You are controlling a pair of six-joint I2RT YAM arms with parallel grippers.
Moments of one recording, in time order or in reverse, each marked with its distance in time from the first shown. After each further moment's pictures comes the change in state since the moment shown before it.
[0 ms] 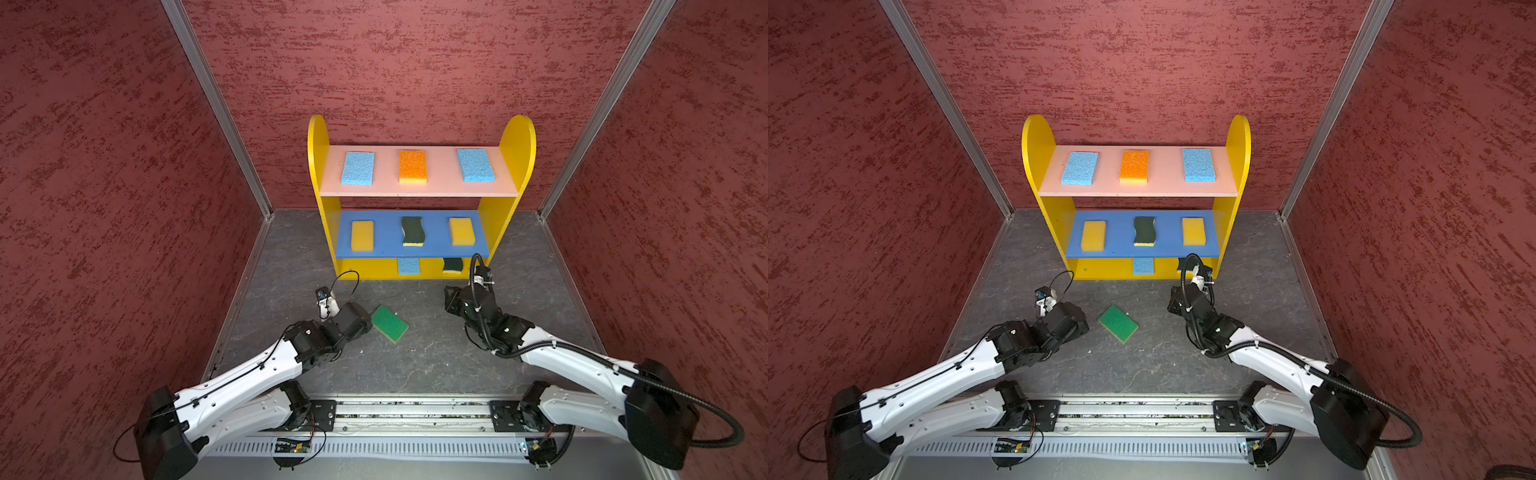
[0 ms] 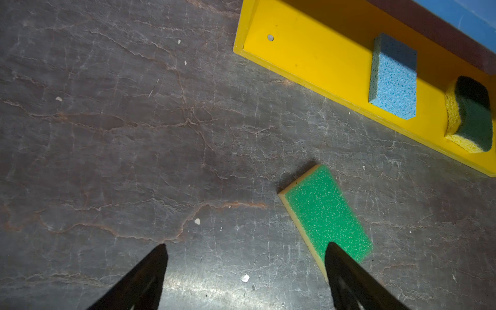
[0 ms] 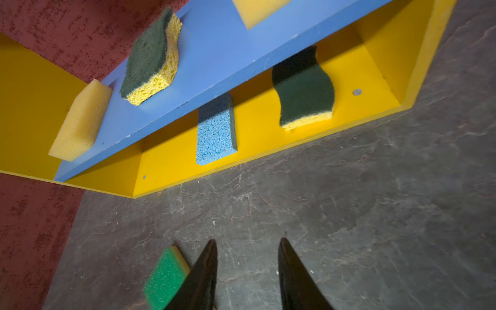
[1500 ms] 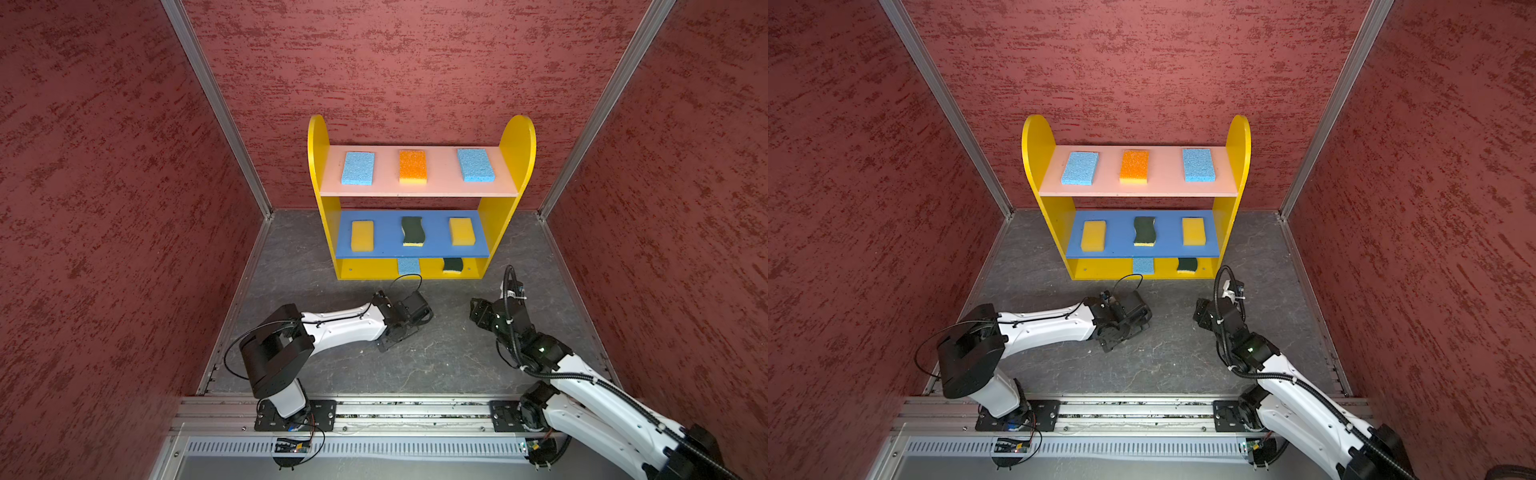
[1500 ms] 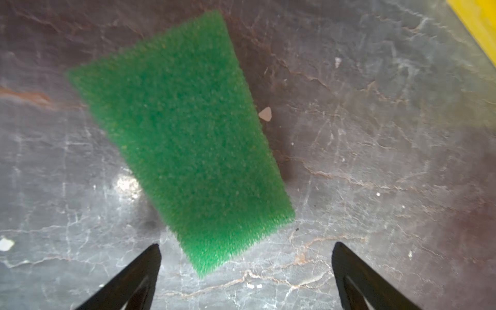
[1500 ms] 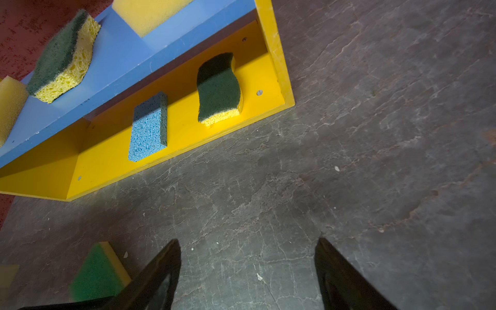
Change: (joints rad) left arm -0.096 0.721 0.356 0.177 0.347 -0.284; right arm -0.175 -0.313 -0.144 -0.233 -0.041 -0.106
